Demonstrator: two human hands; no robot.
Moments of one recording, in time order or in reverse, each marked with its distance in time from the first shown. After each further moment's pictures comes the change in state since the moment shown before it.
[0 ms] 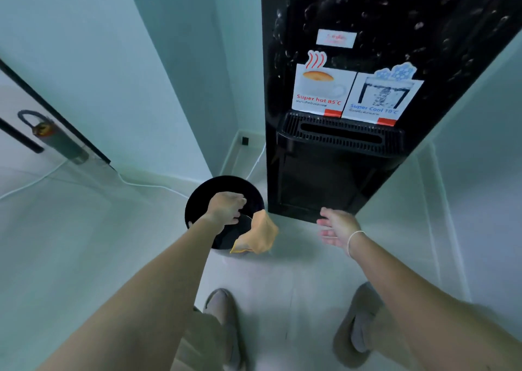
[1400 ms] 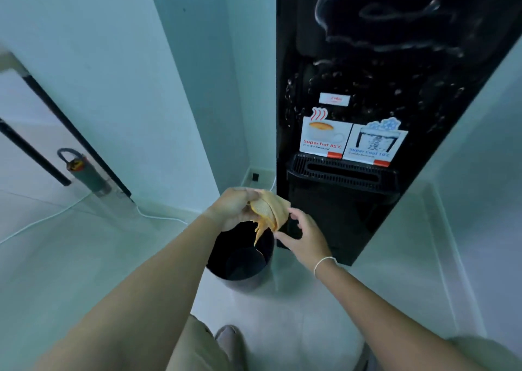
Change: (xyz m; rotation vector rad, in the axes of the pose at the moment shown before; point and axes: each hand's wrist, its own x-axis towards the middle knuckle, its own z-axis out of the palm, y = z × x) left_hand -0.038 0.071 -0.031 -0.278 -0.236 0.186; right_hand -0.062 -0.024 0.067 -0.453 -0.073 -0.760
